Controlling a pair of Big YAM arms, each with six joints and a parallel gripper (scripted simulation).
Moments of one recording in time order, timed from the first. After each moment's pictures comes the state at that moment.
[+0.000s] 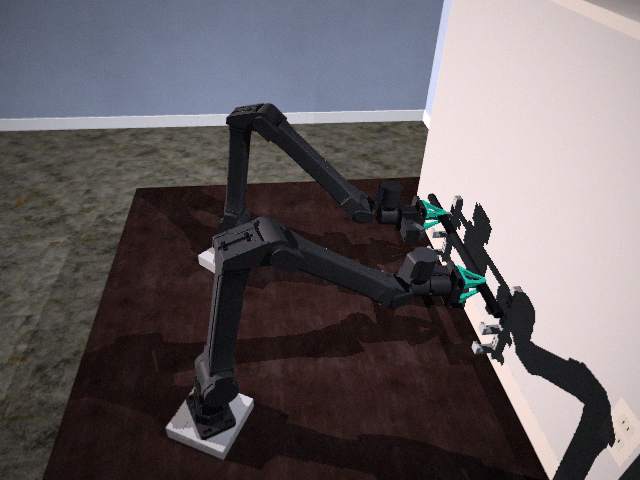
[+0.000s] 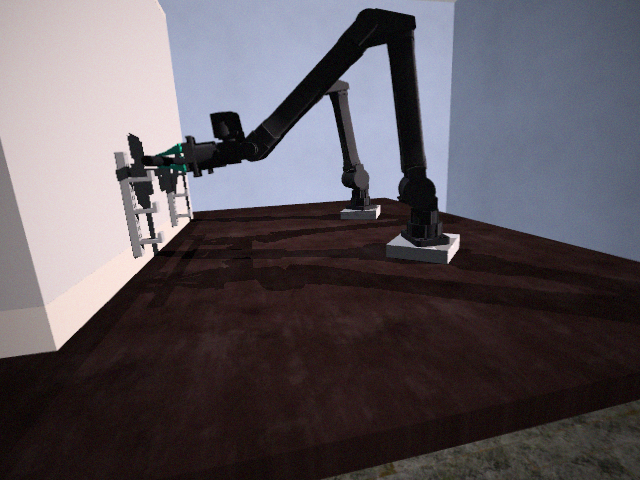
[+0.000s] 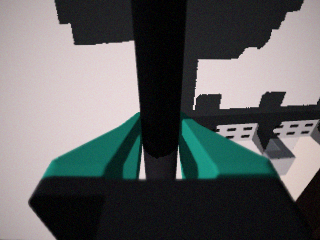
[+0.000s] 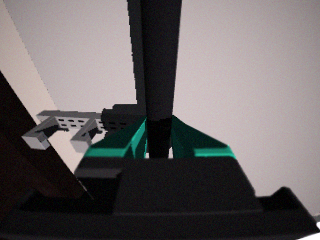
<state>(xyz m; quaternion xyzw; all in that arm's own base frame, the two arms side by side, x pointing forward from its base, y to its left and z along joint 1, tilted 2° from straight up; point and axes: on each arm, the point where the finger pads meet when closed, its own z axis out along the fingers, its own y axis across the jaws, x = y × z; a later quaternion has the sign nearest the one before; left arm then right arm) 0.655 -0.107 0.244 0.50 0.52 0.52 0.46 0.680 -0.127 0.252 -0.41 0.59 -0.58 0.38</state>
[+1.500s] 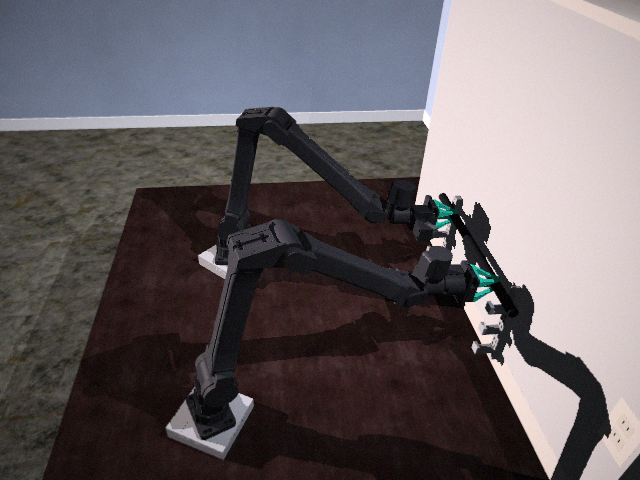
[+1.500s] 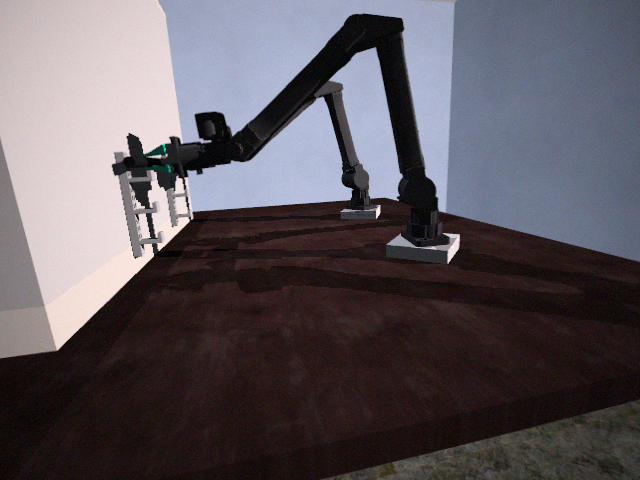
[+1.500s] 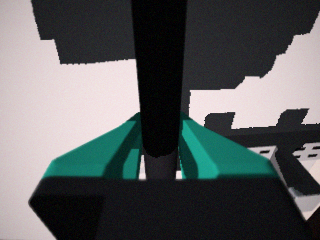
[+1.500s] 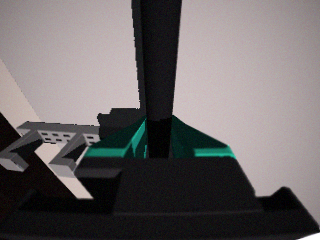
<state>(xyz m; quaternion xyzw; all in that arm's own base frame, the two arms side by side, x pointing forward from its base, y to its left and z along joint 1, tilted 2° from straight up) 0.692 -0.103 0.245 0.50 0.53 0.52 0.46 0.714 -0.141 0.253 -0.41 0.59 -0.58 0.37</state>
